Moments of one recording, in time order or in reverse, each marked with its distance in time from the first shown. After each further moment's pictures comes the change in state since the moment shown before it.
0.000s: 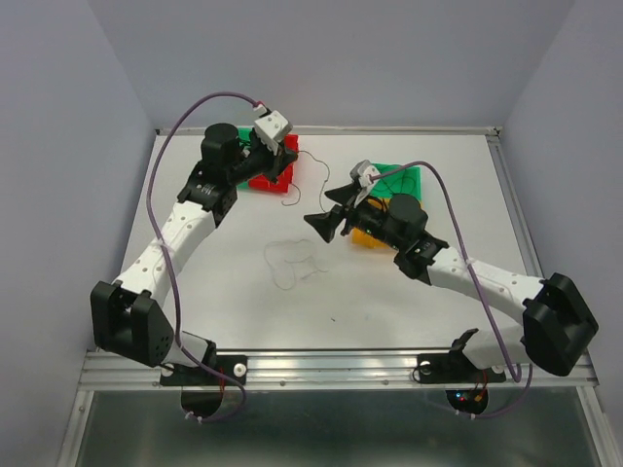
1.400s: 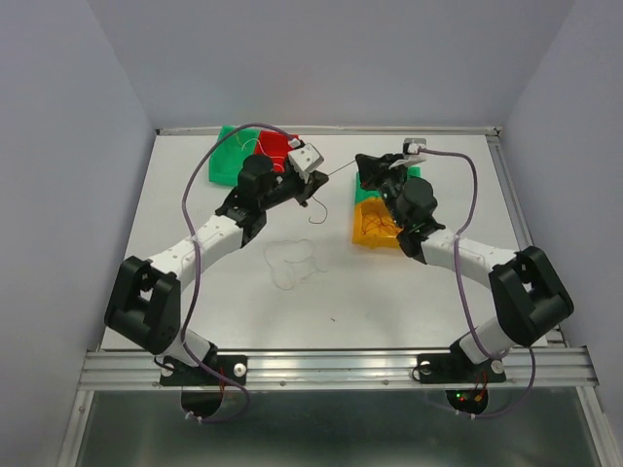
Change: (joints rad) left arm -0.191 0.054 -0.249 0.356 -0.069 -0.012; right arm -0.209 0.185 0.018 0.355 0.469 0.232
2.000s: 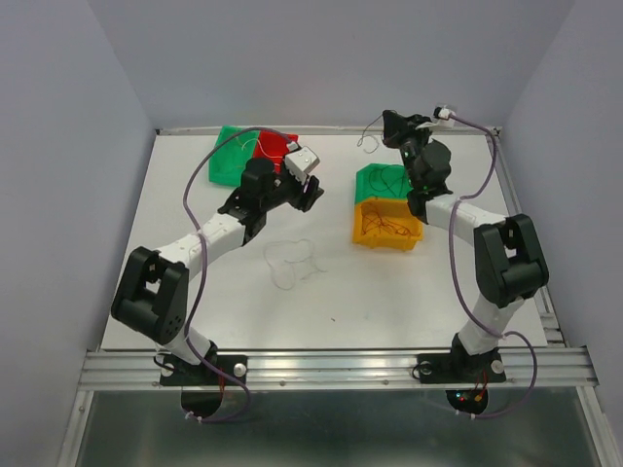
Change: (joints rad) left arm 0.022 0.098 -0.013 -0.019 -0.082 0.005; right arm -0.237 0.235 0.255 0.097 -0.102 0.129
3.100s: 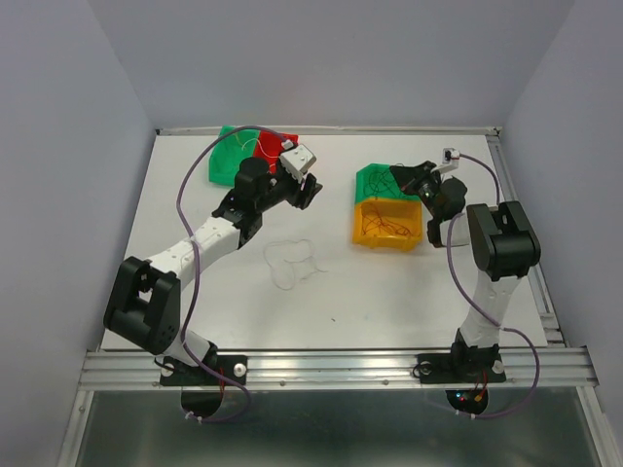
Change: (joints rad) left arm 0.000 -0.085 -0.021 0.017 -0.013 0.006; right arm -0.234 0.253 -0.240 0.283 -0.468 0.277
